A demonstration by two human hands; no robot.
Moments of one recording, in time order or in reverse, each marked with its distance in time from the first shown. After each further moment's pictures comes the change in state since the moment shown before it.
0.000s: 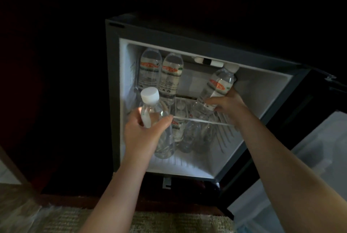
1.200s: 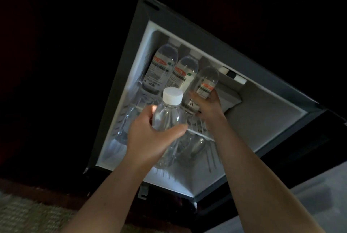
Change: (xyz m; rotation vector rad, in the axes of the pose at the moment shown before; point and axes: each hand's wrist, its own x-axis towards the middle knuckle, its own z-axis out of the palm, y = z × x) left_hand 0.001 -0.006 0.006 -0.053 -0.136 0.030; right_hand 0.038 0.004 0.066 -0.081 -0.042 -0.081
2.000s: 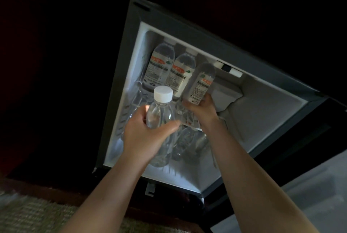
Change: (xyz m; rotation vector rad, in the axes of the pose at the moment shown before) left_hand 0.000 -0.003 -0.004 0.067 0.078 0.017; right_hand 0.001 0.030 0.007 -0.008 -0.037 -0.033
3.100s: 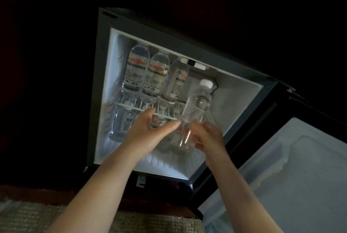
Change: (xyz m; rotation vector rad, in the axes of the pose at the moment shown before) left_hand -0.030 0.026 0.016 0.249 -0.403 -0.099; right_hand -0.140 -0.005 -0.061 0.153 0.096 0.133
